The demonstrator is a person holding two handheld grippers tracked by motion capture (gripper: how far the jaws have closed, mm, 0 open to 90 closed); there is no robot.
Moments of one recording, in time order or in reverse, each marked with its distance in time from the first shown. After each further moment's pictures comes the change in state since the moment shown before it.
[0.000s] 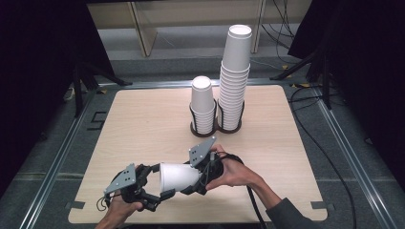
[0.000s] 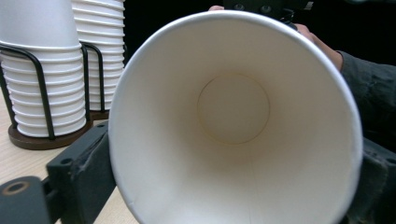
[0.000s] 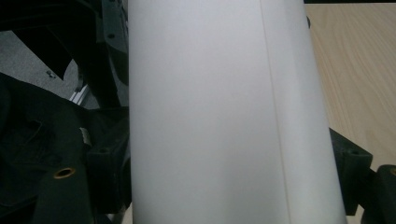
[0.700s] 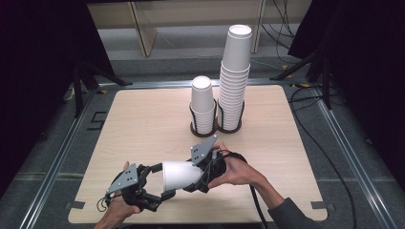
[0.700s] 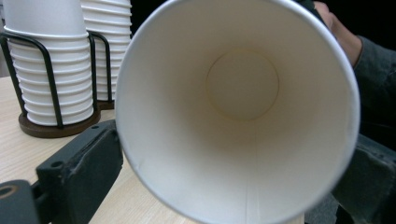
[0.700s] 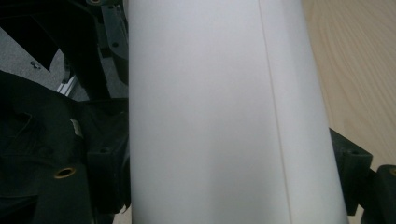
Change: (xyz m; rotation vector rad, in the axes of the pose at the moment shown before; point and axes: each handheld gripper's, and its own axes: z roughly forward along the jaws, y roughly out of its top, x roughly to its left) left arm -0.001 -0.002 0.002 0.029 0.032 -0.012; right arm 0.002 0.004 -0.010 0.035 -0.042 -0.010
